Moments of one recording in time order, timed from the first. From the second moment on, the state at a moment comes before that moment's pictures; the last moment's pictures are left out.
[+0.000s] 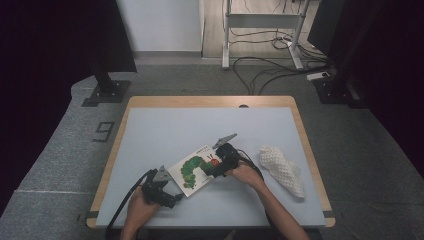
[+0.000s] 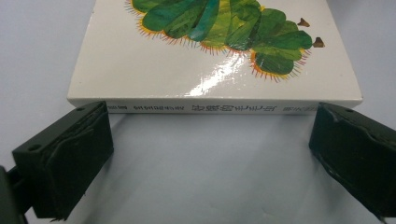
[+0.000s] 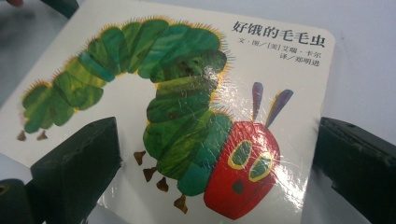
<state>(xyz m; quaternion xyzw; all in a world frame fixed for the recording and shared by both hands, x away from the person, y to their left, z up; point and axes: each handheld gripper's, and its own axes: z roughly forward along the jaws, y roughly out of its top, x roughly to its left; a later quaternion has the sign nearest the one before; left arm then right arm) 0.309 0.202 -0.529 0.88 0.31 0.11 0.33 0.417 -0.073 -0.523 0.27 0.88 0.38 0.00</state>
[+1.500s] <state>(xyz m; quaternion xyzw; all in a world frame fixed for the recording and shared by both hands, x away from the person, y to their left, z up) 0.306 0.202 -0.527 0.88 0.33 0.12 0.33 0.410 -0.097 -0.486 0.20 0.90 0.38 -0.01</state>
